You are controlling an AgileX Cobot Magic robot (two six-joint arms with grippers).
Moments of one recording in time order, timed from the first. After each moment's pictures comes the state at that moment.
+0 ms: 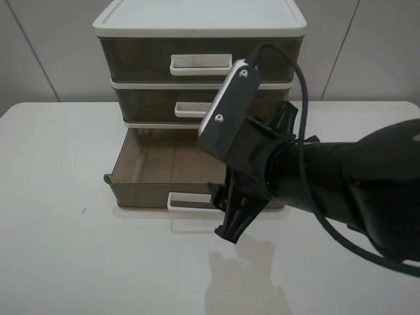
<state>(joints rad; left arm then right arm) -0.06 0.00 -0.51 -0.05 1.06 0.00 1.07 1.43 -0.64 1.67 -0.46 -1.99</state>
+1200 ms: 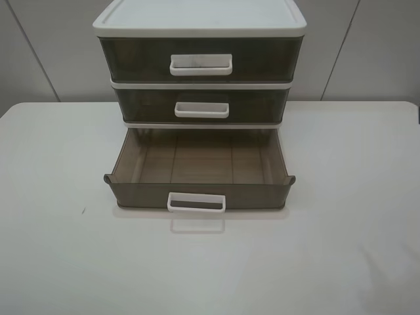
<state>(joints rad) -0.06 0.00 -0.51 -0.05 1.06 0.00 0.01 0.74 -0.75 -0.04 0.89 0.05</state>
